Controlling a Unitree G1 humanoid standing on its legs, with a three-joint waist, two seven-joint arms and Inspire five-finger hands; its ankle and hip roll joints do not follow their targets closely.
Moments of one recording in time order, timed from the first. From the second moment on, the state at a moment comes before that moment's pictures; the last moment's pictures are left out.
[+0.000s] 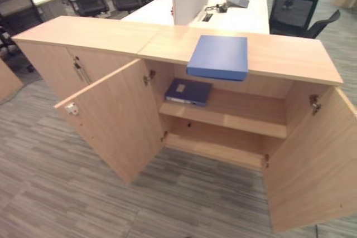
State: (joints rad) left arm 0.13 0.23 0.01 1.40 -0.22 -0.02 0.05; right arm 0.03 -0.30 0.16 1.33 0.31 0.06 0.01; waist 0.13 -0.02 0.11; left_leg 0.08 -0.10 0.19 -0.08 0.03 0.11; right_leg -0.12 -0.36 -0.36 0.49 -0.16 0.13
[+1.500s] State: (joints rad) left arm 0.28 0.30 -0.08 0.46 -0.47 -0.02 -0.03; right arm 0.03 -0.30 0.10 1.29 0.31 0.07 0.01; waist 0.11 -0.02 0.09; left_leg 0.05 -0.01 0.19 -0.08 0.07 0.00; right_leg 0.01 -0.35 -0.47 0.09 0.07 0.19
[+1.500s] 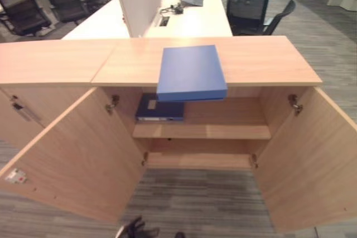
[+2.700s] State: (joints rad) left arm 0.07 0.57 0.22 -0.35 0.33 -0.14 0.39; right arm 0.00 -0.16 0.10 1.30 0.36 0.01 -0.05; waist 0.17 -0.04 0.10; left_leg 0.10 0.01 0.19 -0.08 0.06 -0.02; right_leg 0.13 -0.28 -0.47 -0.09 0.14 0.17
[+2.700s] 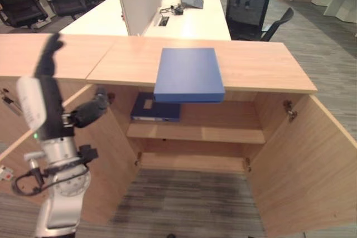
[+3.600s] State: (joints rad) left arm -0.09 0.66 -0.08 -0.22 0.52 -0.15 0.15; right arm 0.04 -0.18 0.13 1.27 0.33 0.03 0.01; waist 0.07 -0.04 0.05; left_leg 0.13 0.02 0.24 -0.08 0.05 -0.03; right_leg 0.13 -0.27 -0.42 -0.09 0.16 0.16
